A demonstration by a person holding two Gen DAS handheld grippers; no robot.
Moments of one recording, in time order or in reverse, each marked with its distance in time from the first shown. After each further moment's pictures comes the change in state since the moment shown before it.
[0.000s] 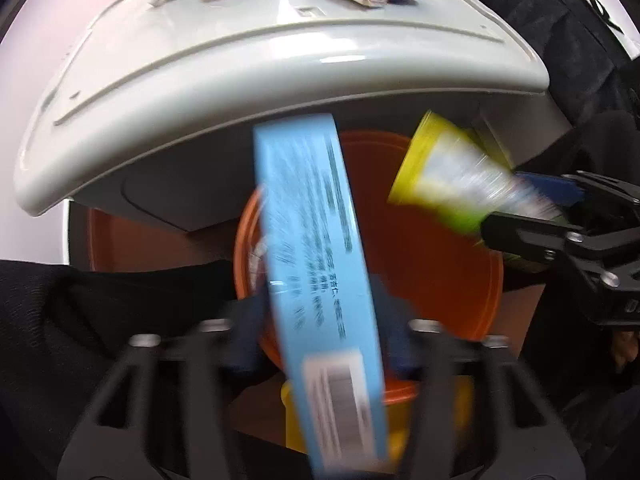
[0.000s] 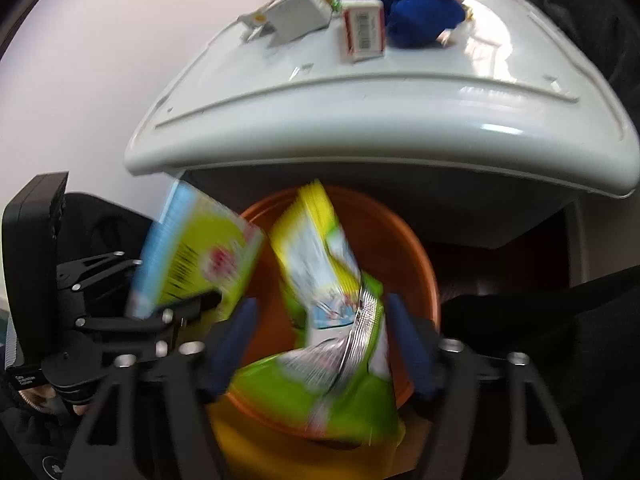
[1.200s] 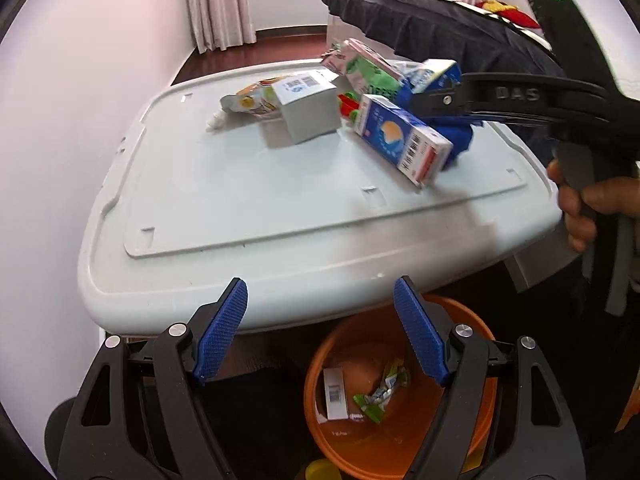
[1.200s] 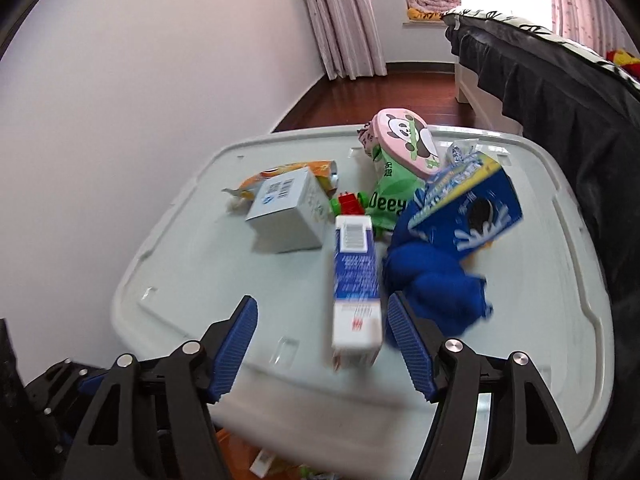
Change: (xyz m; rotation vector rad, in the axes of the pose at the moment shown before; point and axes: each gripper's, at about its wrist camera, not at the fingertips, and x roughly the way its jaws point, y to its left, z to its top) left arm -0.069 0.037 0.072 -0.053 -0.309 0.078; right arm -0.018 -0.001 0.200 -0.087 -0.278 -0.040
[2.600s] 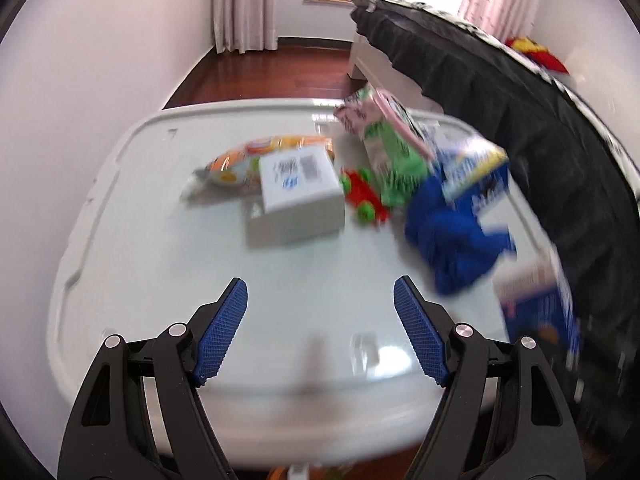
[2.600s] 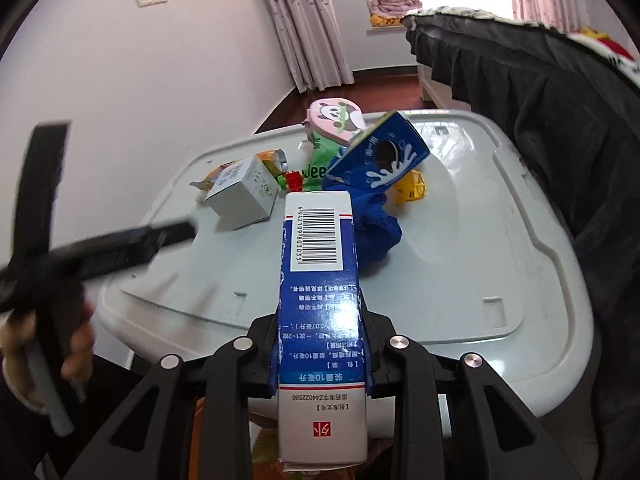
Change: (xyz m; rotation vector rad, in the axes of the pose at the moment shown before) left arm 0.061 -0.005 0.120 -0.160 -0.051 -0.007; right arm -0.036 -0.047 -0.060 0.101 -0.073 -0.040
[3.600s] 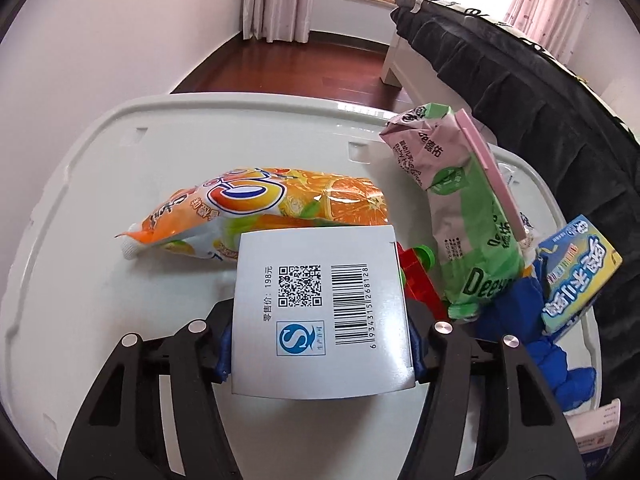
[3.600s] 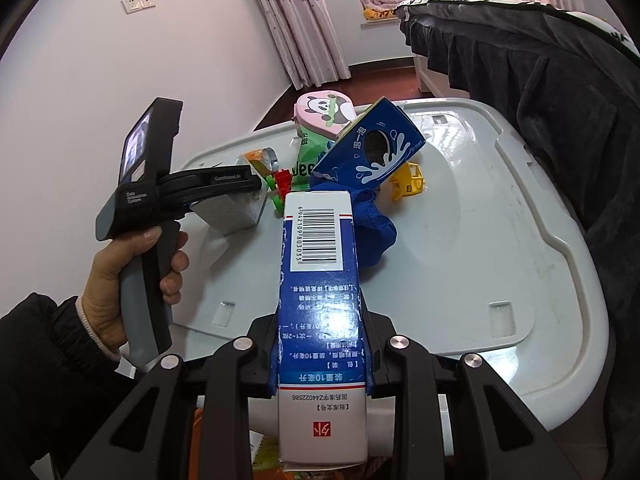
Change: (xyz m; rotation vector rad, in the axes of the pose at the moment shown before) left arm 0.099 0.017 0.048 -0.101 0.007 0.044; right arm 0.017 -0.012 0.004 0.026 0.009 0.015
